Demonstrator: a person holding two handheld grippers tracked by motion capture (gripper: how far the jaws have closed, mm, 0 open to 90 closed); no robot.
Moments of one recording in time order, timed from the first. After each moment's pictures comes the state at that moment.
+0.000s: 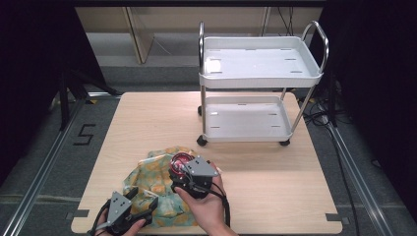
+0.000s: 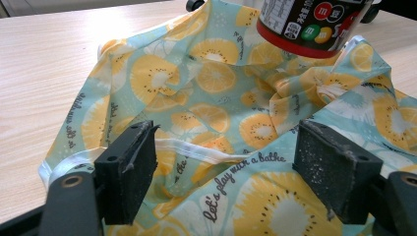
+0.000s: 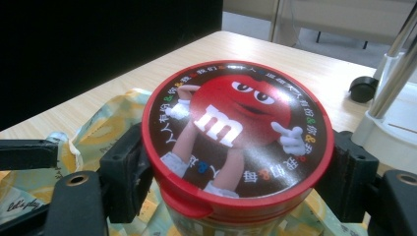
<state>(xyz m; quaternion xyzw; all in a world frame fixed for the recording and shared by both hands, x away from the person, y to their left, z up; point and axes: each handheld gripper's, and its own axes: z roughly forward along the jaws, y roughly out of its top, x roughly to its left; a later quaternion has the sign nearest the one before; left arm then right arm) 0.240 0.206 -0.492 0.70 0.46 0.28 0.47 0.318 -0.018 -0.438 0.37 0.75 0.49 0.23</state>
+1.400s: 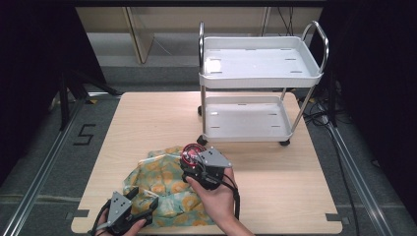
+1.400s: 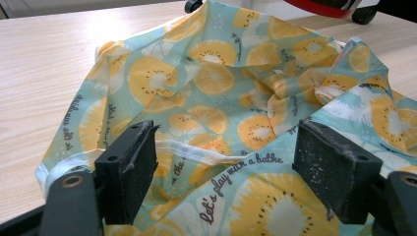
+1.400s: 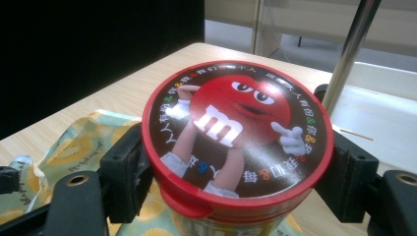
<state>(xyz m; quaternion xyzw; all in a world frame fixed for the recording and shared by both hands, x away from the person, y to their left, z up) 0.240 0.204 -0.492 0.70 0.46 0.27 0.48 0.333 -0.045 -0.422 0.38 0.74 0.50 0.26</state>
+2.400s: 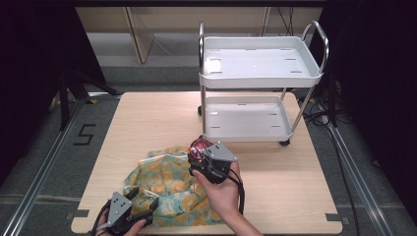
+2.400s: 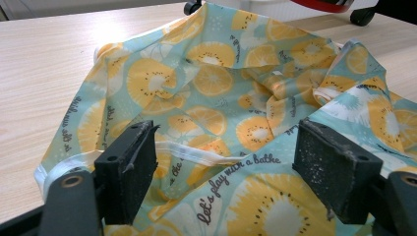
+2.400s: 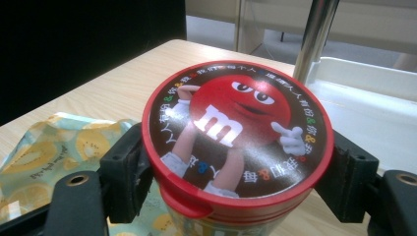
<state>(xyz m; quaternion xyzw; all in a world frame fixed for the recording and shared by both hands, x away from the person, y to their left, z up) 0.239 0.204 -0.491 0.70 0.46 0.28 0.47 0.347 -0.058 -0.422 0.41 0.73 0.48 0.26</state>
